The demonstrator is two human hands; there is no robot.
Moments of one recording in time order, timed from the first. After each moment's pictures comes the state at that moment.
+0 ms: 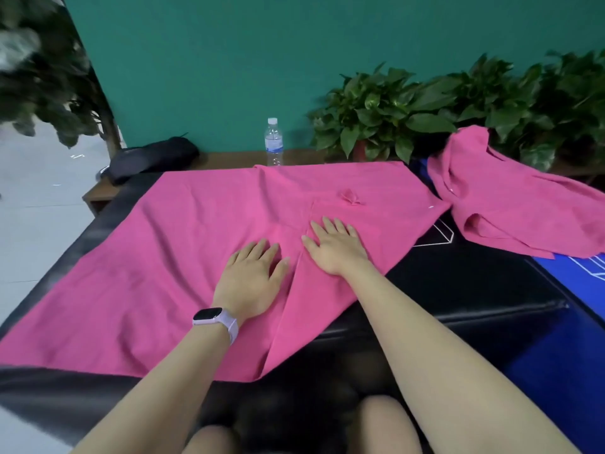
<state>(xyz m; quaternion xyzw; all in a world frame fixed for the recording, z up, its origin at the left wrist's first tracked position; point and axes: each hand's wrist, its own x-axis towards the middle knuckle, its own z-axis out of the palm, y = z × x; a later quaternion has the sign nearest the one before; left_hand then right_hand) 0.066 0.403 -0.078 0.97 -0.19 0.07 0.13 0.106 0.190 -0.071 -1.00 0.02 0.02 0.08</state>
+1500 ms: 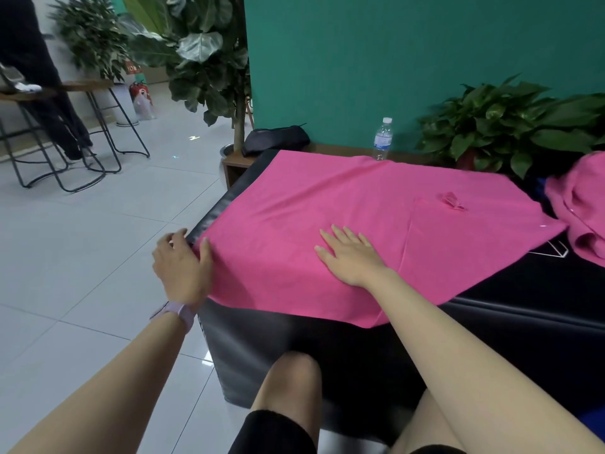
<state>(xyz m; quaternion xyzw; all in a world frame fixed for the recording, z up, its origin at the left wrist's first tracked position) -0.066 0.674 -0.102 0.87 0.23 0.32 0.30 0.001 0.362 -0.069 -0.98 -0.18 0.05 0.06</state>
